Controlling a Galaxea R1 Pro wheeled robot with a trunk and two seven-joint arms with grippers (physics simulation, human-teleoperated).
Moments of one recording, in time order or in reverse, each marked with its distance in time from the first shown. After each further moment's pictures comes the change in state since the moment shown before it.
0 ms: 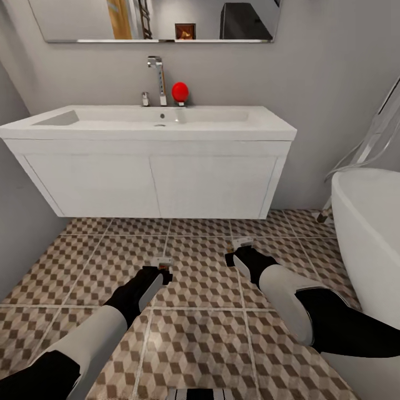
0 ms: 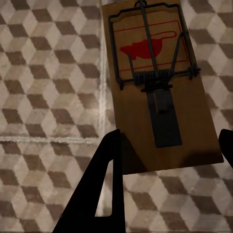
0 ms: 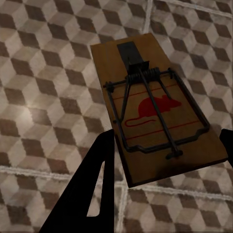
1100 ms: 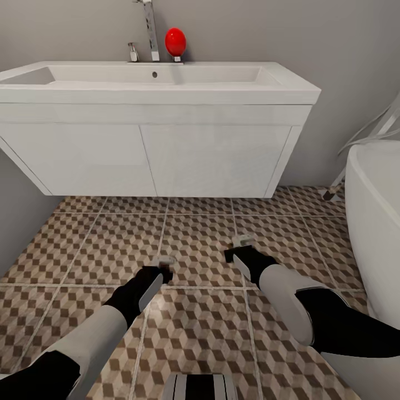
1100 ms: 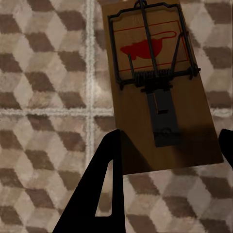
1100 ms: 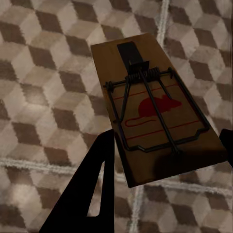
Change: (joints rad) left arm 0.000 0.001 -0.001 -0.002 -0.004 -0.030 -0.004; right arm 0.000 0.000 0.001 -0.005 0.001 -0.081 0.002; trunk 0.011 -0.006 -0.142
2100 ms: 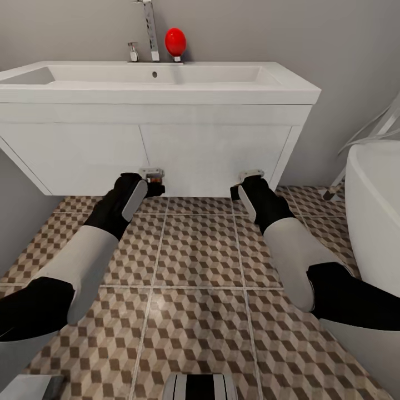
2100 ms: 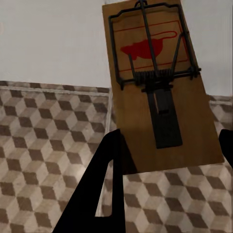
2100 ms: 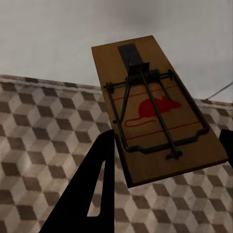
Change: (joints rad) left arm -0.437 0.027 0.161 -0.210 -0.001 0.255 -0.003; right arm -0.184 0.000 0.002 -0.495 -0.005 0.436 -0.046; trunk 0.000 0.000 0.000
